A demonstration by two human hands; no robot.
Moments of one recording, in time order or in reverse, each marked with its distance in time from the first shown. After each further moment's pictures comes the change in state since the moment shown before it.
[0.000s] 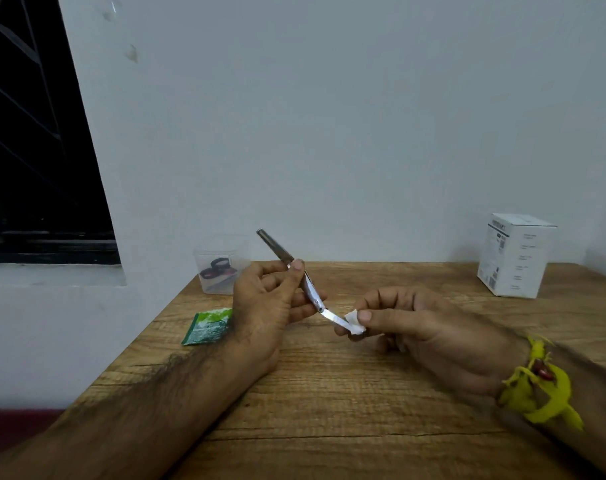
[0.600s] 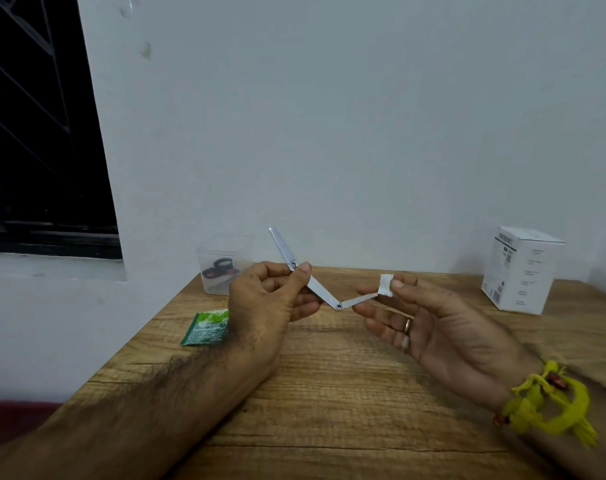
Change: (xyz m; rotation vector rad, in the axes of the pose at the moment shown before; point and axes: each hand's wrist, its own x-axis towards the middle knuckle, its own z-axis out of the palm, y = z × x) left_hand 0.001 -0.002 -0.003 -0.004 0.059 0.071; right_hand 0.007 -0.002 -0.009 0.524 0.189 0.022
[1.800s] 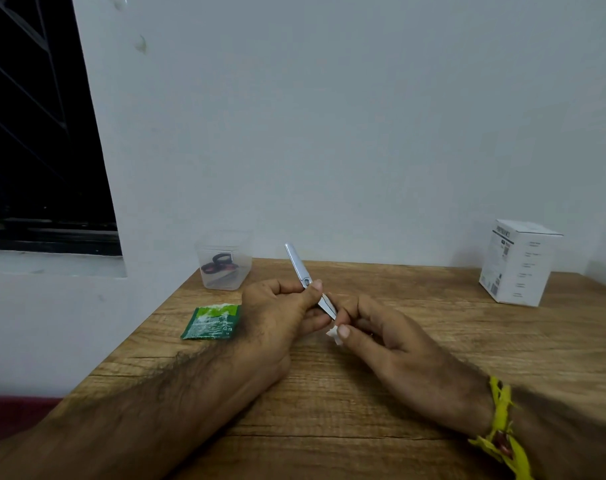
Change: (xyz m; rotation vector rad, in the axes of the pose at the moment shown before) left_hand -0.011 -0.006 0.007 0.018 0.000 -0.248; right_hand -0.013 0.035 0.018 -0.965 -0.215 -0.382
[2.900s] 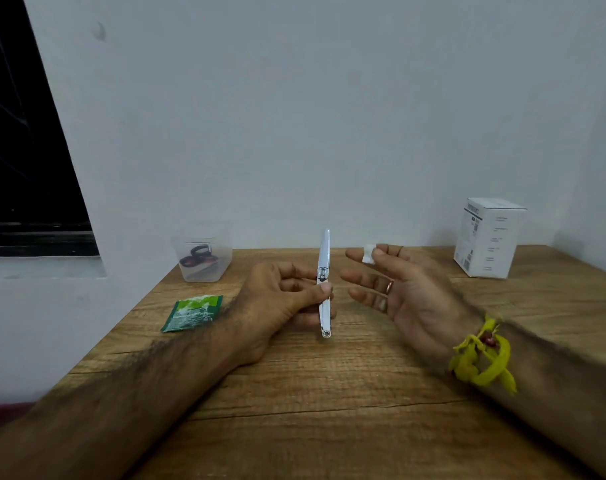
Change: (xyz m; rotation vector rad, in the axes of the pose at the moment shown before) left_hand -0.001 0.004 0.000 0.248 -0.421 0.023; right_hand 0.016 0.001 -0.035 0.884 0.472 0.312
